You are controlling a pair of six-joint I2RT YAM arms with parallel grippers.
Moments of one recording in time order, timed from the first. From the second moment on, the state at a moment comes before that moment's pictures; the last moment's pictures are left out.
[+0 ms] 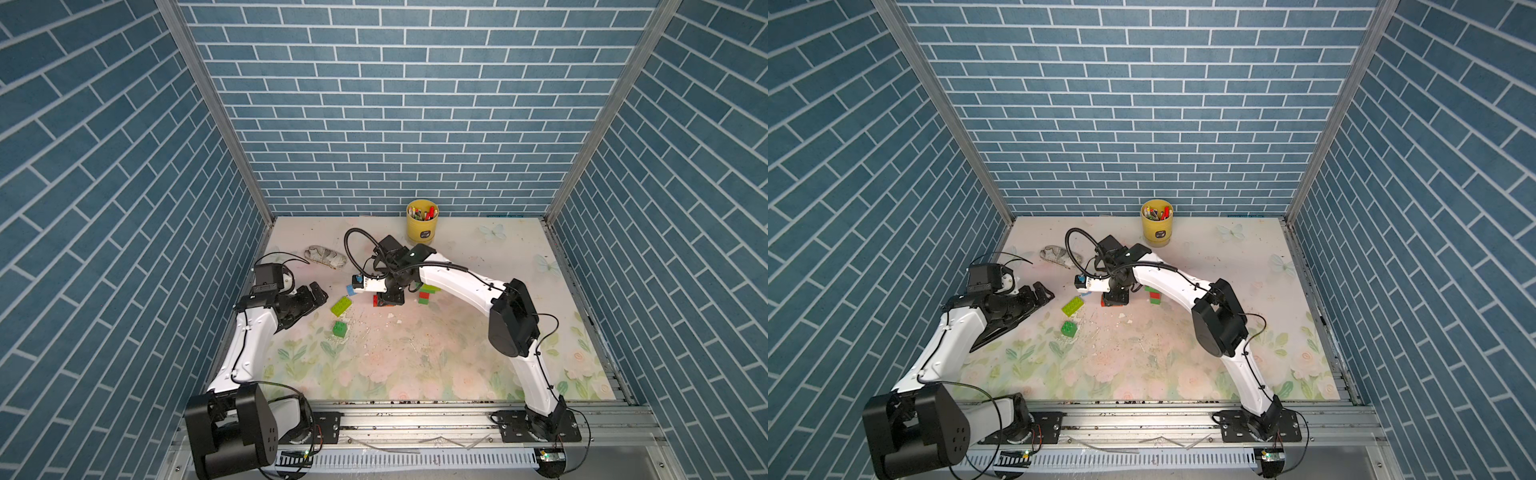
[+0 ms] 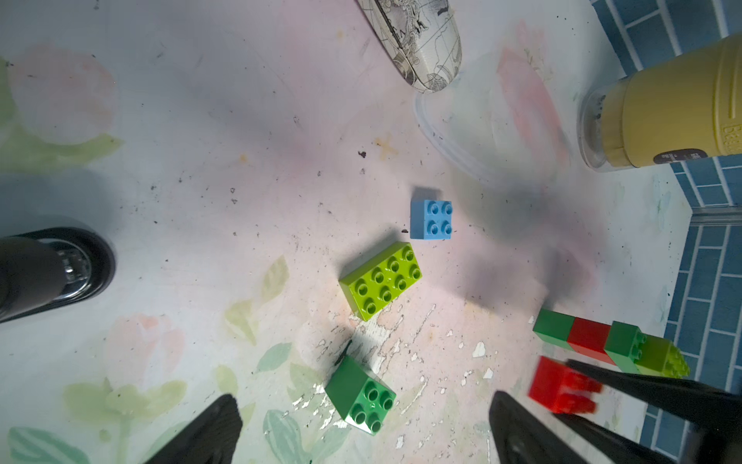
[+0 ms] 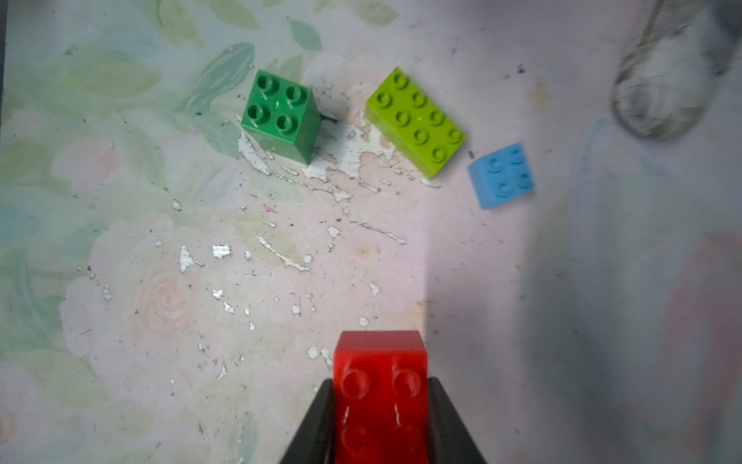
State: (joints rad) left arm 0.17 1.19 0.84 -0.71 0.38 -0.40; right arm 0.90 2.16 2.00 -0.96 -0.26 -0.75
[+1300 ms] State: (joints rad) left arm -0.39 1.58 0.96 -0.28 0.35 -0.64; right arm 0.64 1.90 1.82 -1.12 -0.19 -0.71
